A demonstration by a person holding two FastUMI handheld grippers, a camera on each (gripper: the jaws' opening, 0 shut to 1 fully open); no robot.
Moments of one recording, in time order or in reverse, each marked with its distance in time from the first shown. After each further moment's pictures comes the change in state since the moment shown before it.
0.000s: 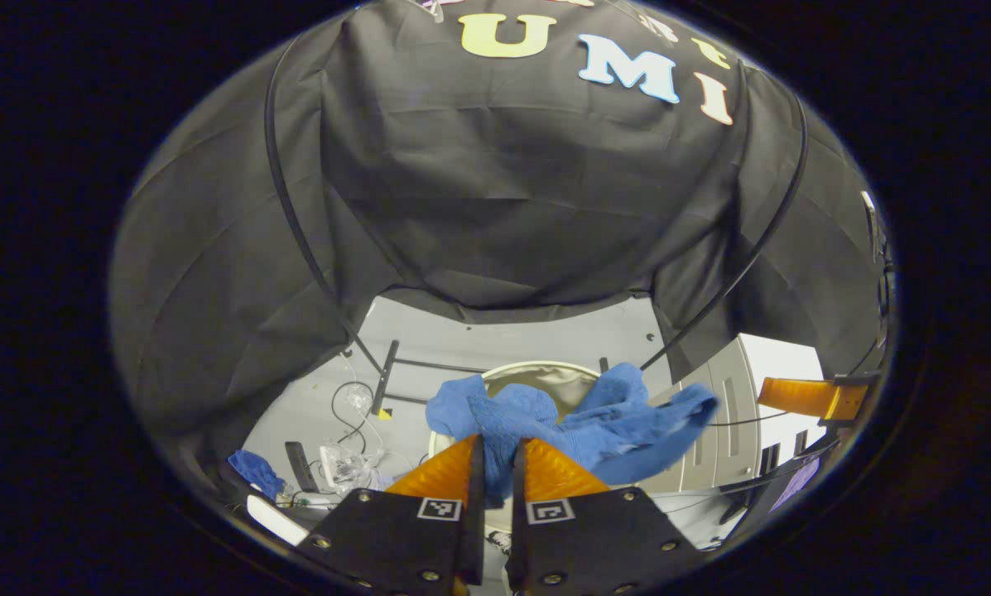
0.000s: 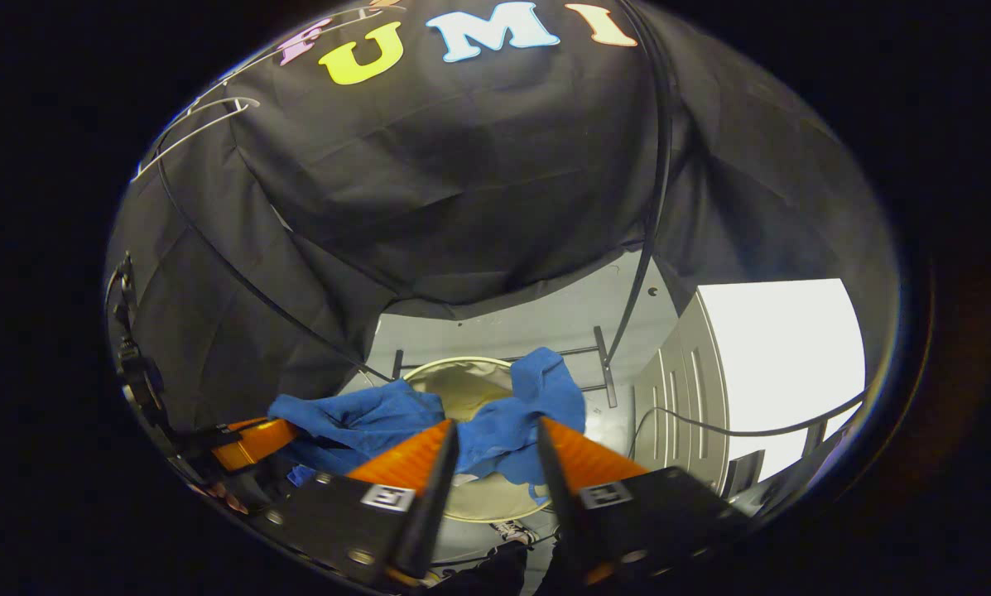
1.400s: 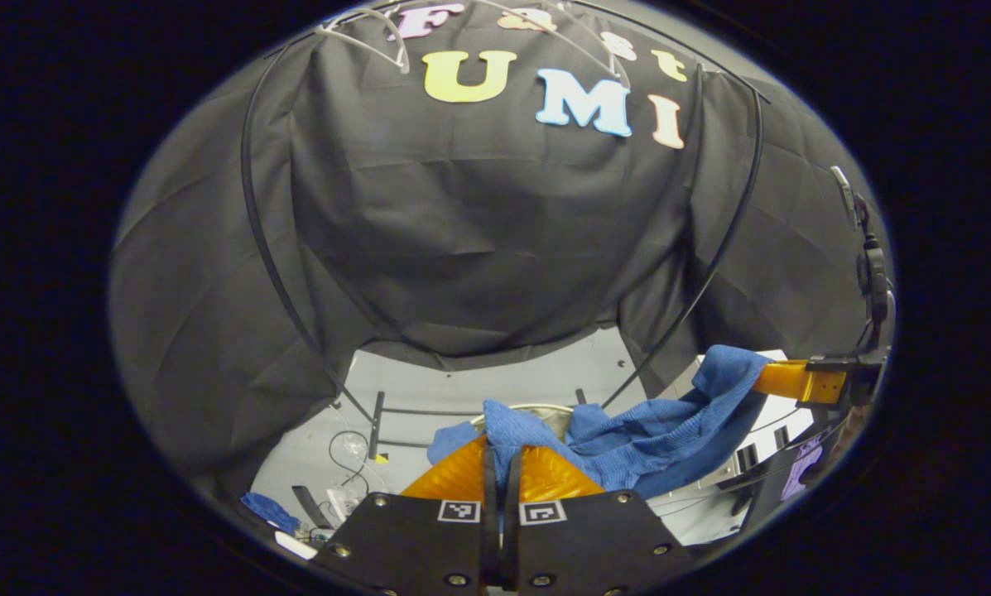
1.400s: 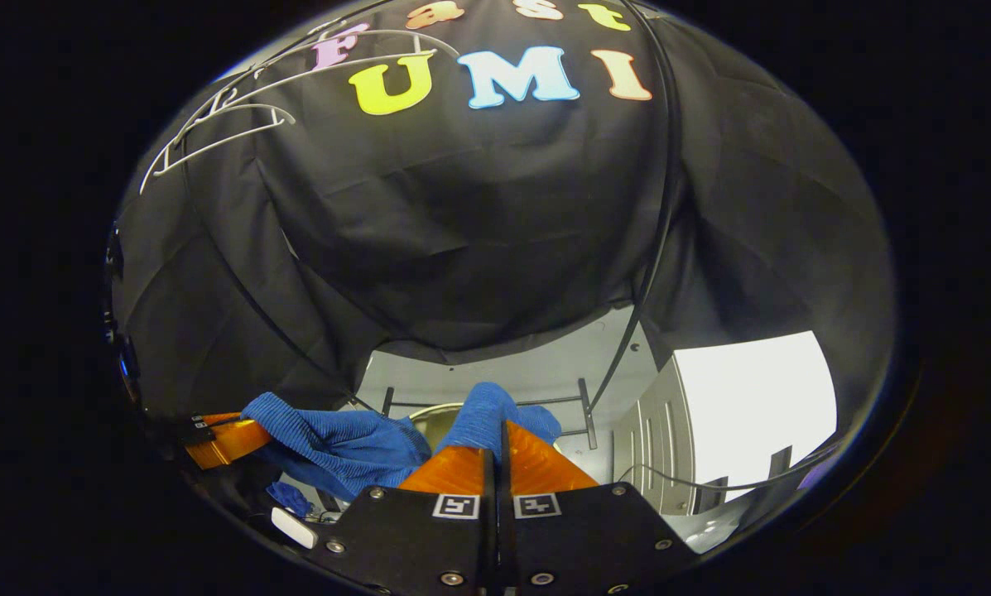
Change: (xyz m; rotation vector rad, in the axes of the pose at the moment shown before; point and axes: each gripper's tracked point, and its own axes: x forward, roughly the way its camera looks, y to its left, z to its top) left arm -0.053 -0.009 0.065 0.103 -0.137 -0.123; right arm -0.036 0.027 0.049 -0.073 -0.153 -0.068
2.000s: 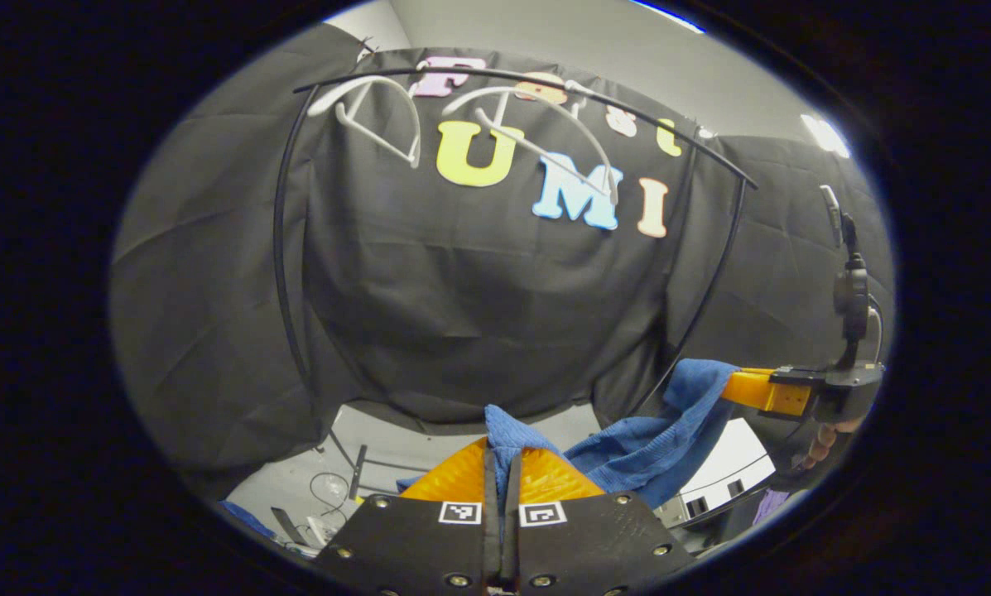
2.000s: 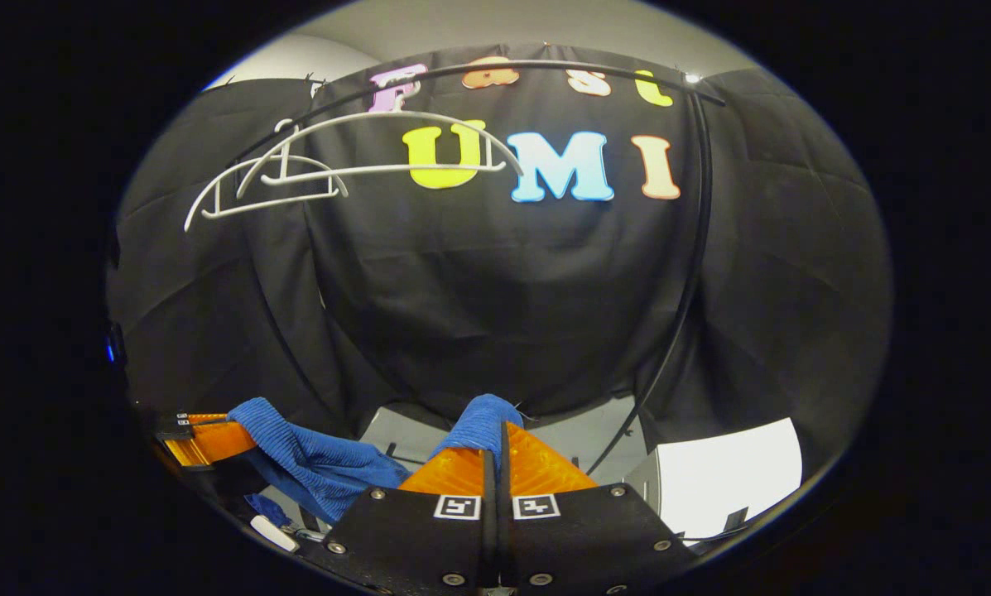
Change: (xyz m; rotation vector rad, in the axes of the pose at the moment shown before) left arm -0.111 0.005 0.094 -0.072 -0.262 -0.053; right arm -0.086 0.047 0.099 -0.130 -0.245 0.024
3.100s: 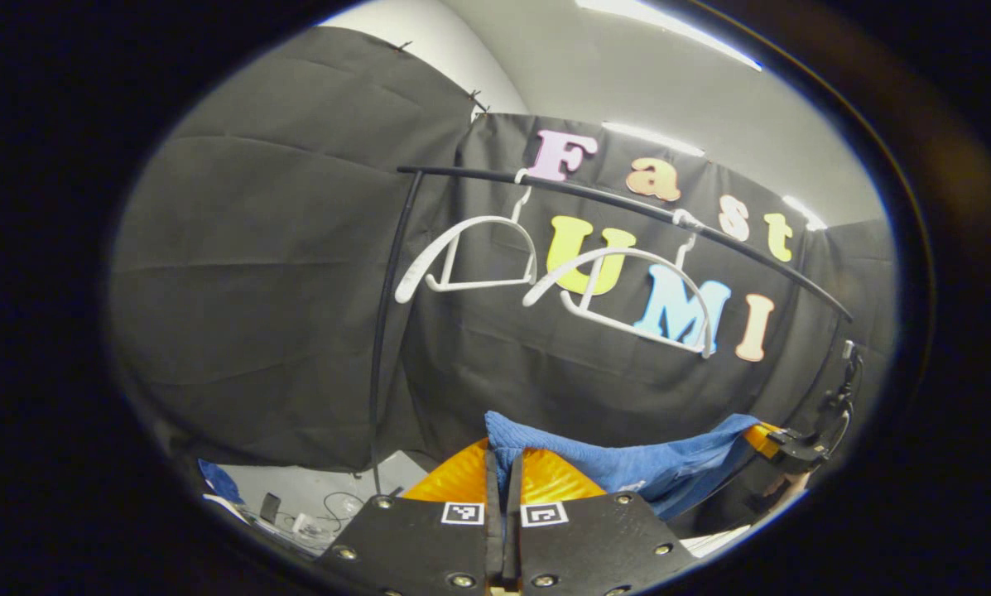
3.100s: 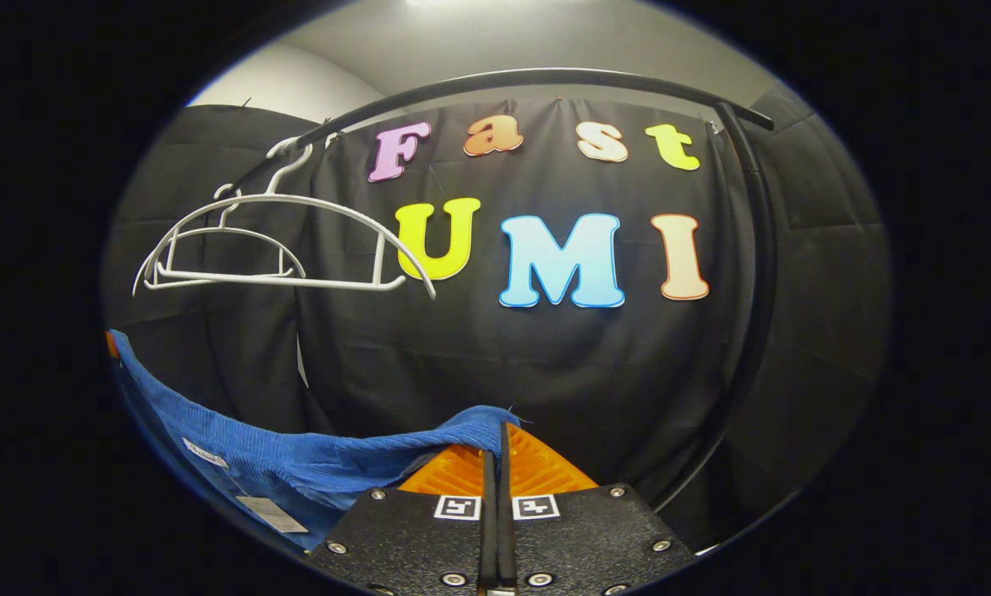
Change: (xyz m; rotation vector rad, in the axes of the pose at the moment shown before) left arm -0.050 0.027 0.153 -0.221 -0.353 0.362; right arm 0.112 -0.117 0.197 -0.118 -0.369 0.081
